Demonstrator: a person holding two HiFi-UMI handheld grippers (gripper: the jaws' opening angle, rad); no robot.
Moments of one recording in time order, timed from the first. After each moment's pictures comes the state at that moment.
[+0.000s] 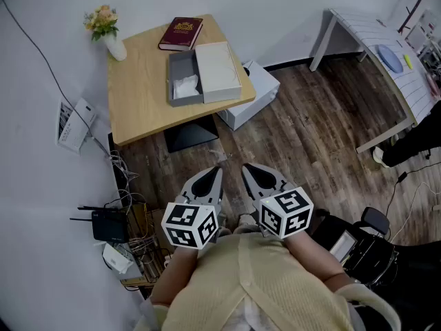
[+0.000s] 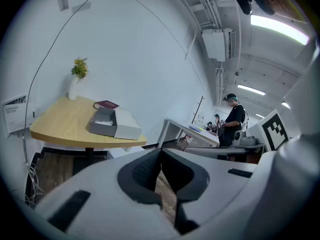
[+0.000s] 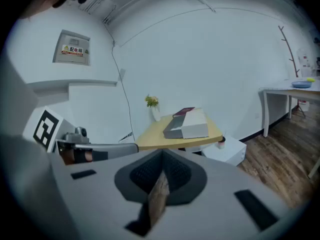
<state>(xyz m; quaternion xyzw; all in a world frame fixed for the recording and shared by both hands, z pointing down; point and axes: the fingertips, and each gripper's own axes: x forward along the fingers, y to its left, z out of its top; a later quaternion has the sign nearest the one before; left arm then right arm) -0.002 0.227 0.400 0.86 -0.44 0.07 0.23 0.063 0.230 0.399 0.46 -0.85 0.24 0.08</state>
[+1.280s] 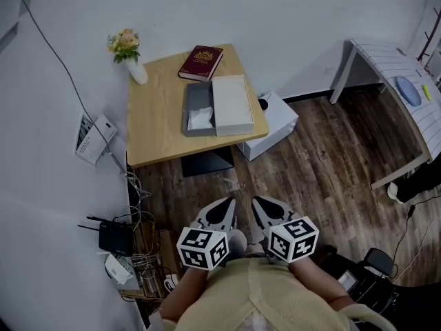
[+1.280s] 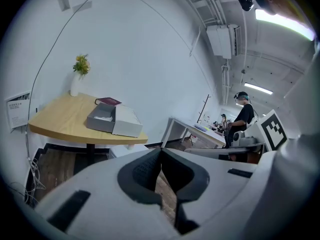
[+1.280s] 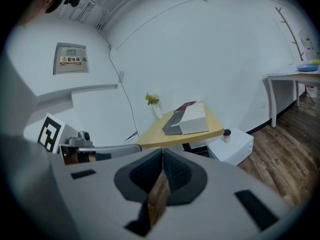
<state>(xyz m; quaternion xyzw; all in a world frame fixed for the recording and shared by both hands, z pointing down) 0.029 0.213 0.419 0.84 -0.47 0.08 0.25 0.091 0.214 0.419 0.42 -0.86 0.28 0.07</state>
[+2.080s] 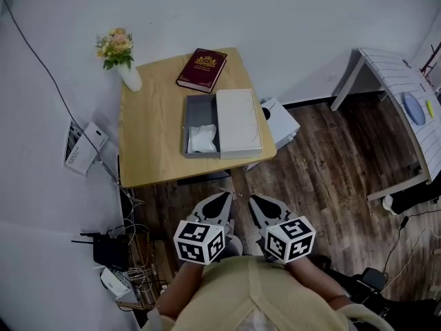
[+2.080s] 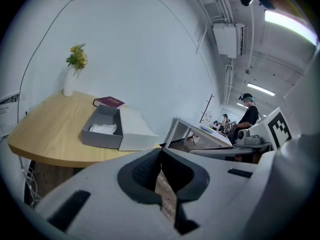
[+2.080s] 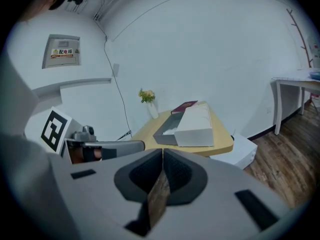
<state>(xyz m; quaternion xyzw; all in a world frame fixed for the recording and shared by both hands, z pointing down) -0.003 0.092 0.429 0.84 -0.46 0.09 0.26 0.058 0.103 0.425 0.42 -0.86 0.27 0.10</state>
